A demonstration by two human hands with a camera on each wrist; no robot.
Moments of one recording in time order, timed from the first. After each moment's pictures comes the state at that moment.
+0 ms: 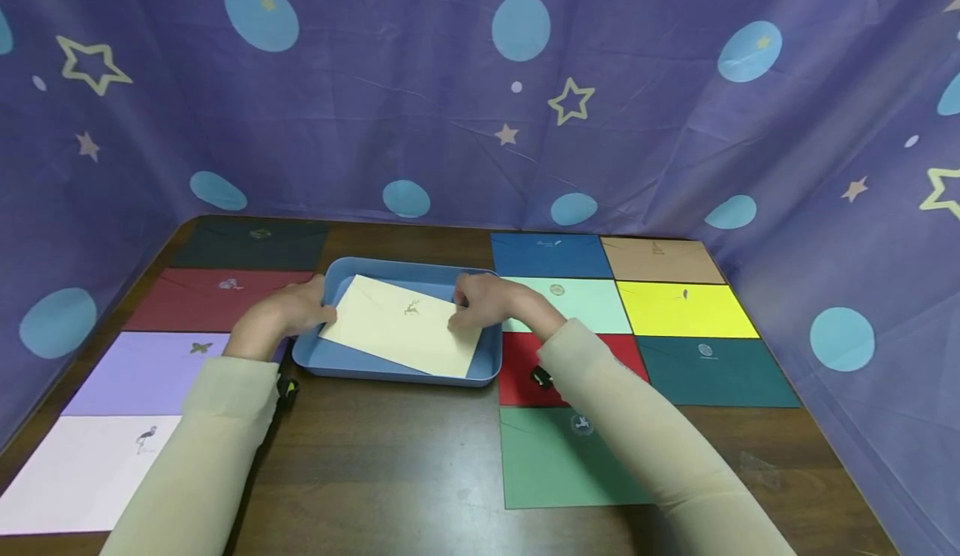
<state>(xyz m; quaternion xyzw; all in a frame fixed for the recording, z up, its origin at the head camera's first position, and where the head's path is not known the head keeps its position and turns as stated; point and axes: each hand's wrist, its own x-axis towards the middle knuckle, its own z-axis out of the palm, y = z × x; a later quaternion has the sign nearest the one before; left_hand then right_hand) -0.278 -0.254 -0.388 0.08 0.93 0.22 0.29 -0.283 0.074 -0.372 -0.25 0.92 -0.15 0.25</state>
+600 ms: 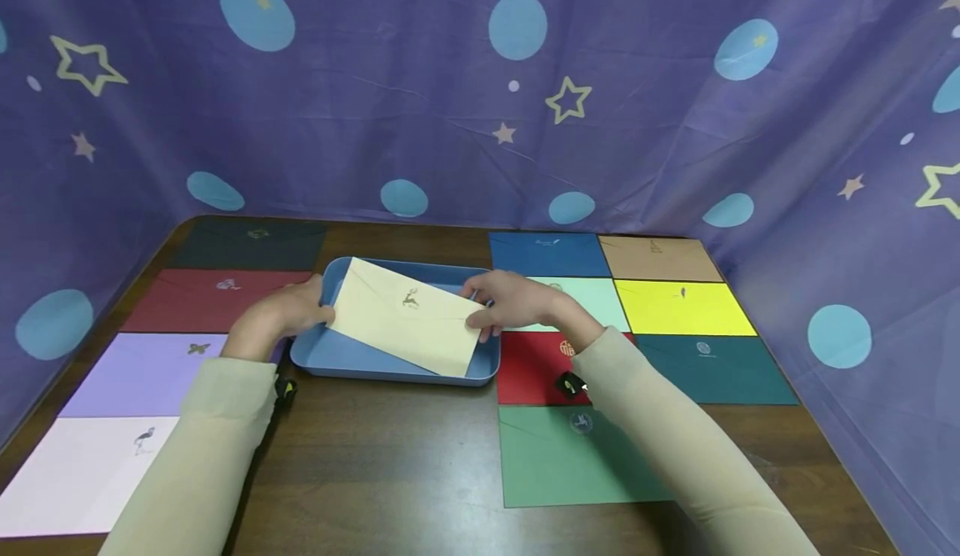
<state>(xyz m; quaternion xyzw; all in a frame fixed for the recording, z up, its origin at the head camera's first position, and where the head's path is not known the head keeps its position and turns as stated) -0.277 -0.253 -0.390 0.07 0.93 0.23 0.29 -0.269 0.106 -0.363 -0.22 0.86 -0.34 0.30</state>
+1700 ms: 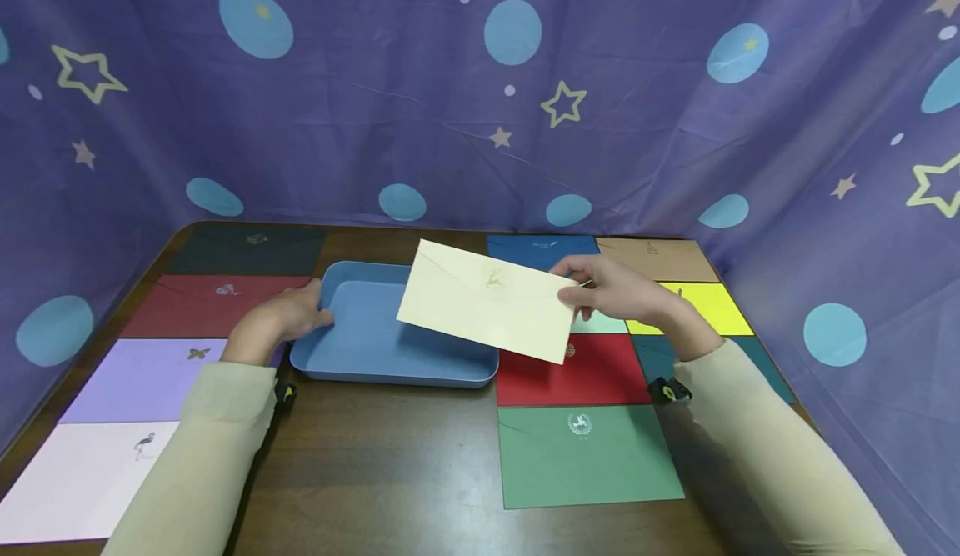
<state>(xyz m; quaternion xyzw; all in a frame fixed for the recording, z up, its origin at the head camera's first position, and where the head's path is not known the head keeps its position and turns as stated) -0.278 -0.252 -0.392 0.08 0.94 0.20 0.26 -0.243 0.232 -0.337 -0.21 0.86 -0.42 0.20</state>
